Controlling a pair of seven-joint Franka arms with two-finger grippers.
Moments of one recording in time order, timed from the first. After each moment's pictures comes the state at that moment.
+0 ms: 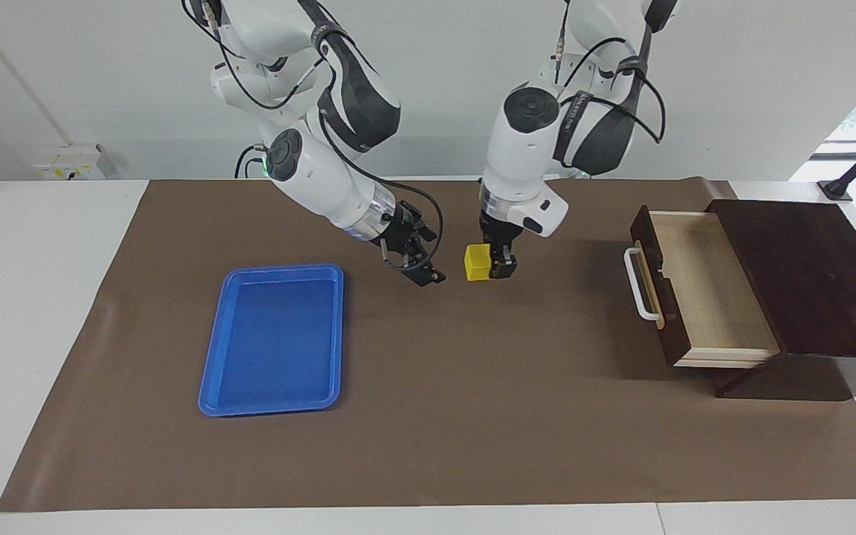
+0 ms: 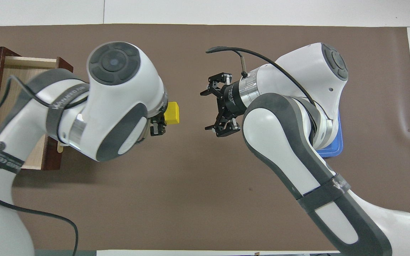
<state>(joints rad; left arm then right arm) -0.23 0.24 -0.33 -1.58 0.06 1.80 -2.15 0.33 0.28 0.09 -1.67 0.69 2.07 1.58</state>
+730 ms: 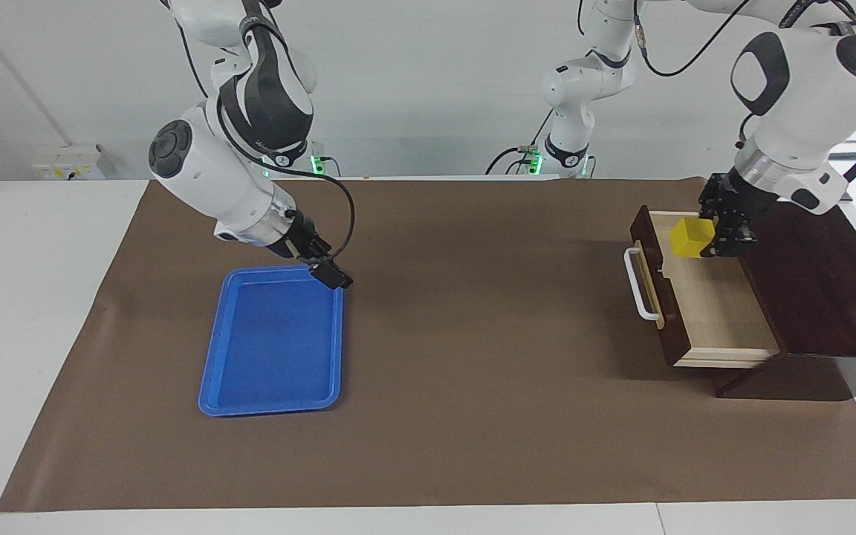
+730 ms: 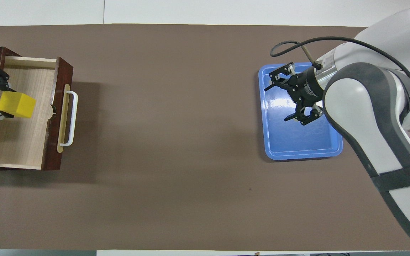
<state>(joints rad) 0.34 0.09 -0.31 -1.62 0.04 1.68 -1.37 0.09 0.22 0.08 -1.63 0.38 1.76 0.98</state>
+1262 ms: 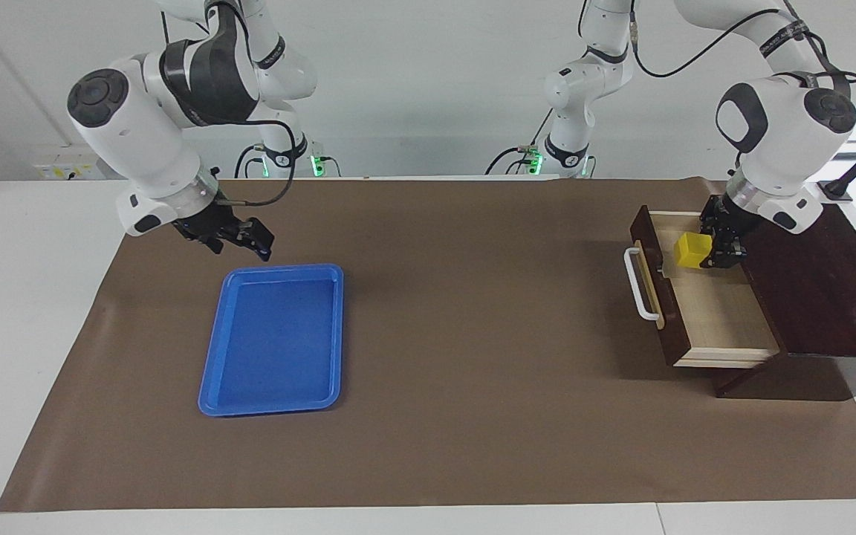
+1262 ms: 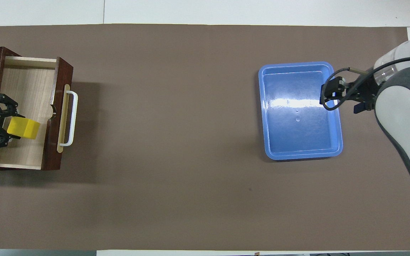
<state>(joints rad) 0.42 -0.02 -0.32 -1.99 0.04 1.94 -1.27 -0.04 0.12 0.08 -1.63 0.08 1.65 0.20</state>
